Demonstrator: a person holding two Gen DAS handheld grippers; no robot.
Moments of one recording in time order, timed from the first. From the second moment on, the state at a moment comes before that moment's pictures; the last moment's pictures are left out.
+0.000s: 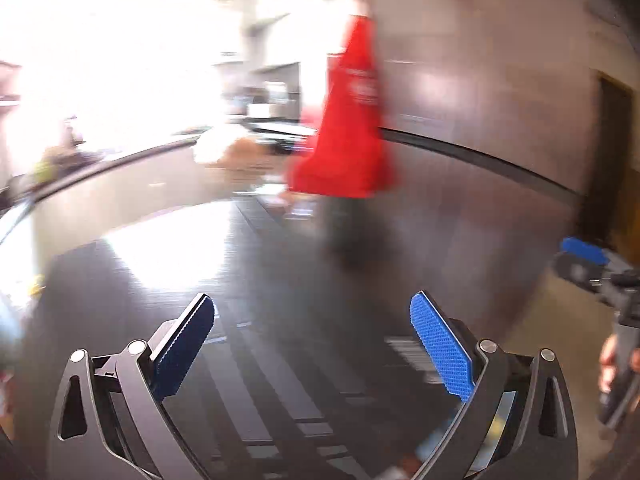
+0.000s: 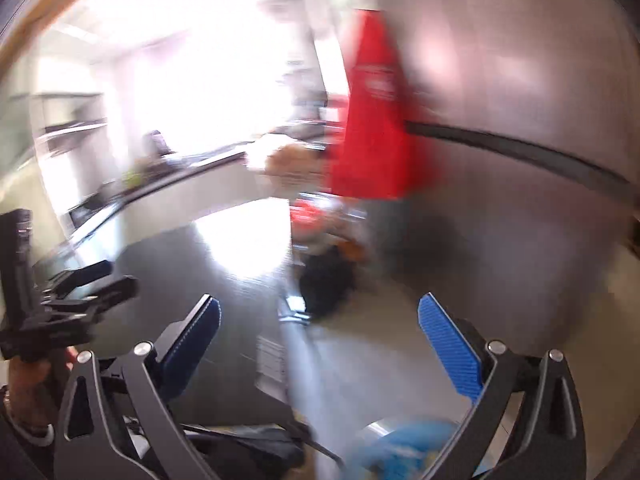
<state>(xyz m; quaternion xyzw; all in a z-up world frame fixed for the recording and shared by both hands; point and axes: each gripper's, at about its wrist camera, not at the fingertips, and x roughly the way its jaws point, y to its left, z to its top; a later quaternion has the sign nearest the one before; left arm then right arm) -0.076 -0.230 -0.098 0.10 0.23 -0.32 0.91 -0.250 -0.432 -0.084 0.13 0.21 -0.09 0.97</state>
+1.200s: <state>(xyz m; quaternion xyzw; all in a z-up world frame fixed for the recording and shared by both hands) 0.057 -0.001 -0.139 -0.07 0.34 -0.13 0.93 0.023 -0.228 -0.148 0.15 0.34 0.13 0.92</state>
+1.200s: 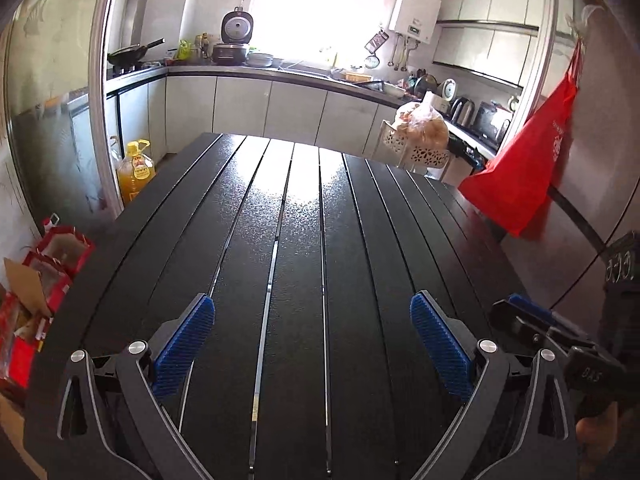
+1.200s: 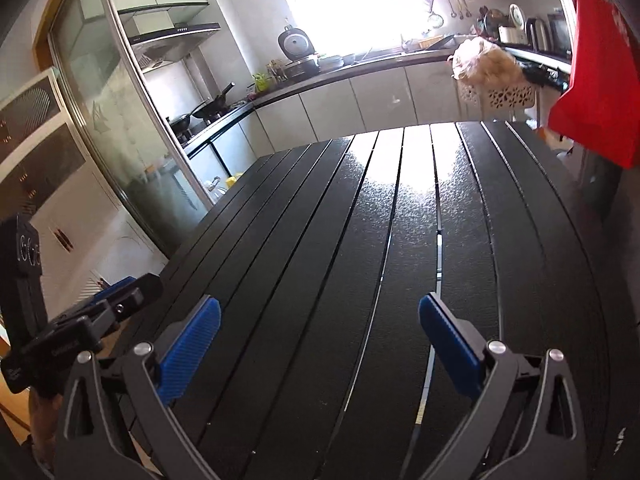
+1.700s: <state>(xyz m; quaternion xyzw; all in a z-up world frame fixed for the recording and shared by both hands) 0.050 0.019 -0.129 -0.11 0.31 -0.12 0.94 0.021 -0.240 -0.147 0.14 0.32 0.12 0.93</state>
